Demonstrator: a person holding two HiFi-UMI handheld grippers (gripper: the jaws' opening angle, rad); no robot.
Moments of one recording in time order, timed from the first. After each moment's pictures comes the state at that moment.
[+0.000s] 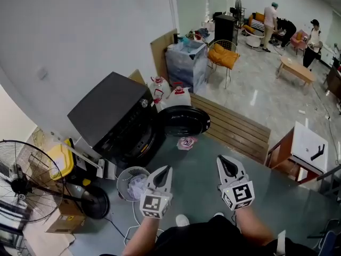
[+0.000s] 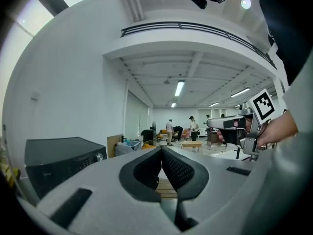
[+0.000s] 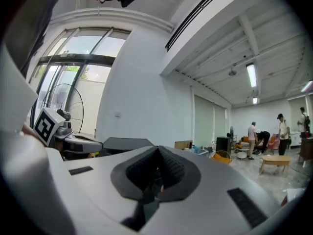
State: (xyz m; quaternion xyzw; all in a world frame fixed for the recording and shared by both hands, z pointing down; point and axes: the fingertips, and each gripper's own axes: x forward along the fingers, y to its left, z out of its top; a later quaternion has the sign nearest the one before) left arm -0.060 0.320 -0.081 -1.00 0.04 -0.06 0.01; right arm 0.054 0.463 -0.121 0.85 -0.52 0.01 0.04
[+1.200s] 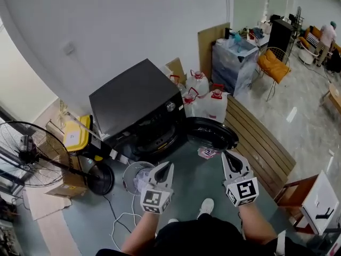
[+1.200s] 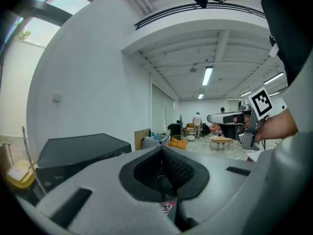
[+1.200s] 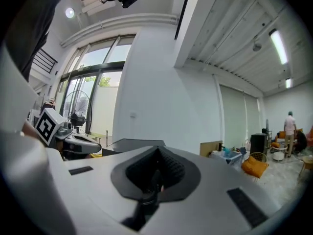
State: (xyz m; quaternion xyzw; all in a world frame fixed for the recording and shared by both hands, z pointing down) left arm 0.056 0.197 -0.062 -0.97 0.21 -0.10 -0.01; right arm 0.223 0.296 -0.104 0.75 -0.66 0.02 0.03
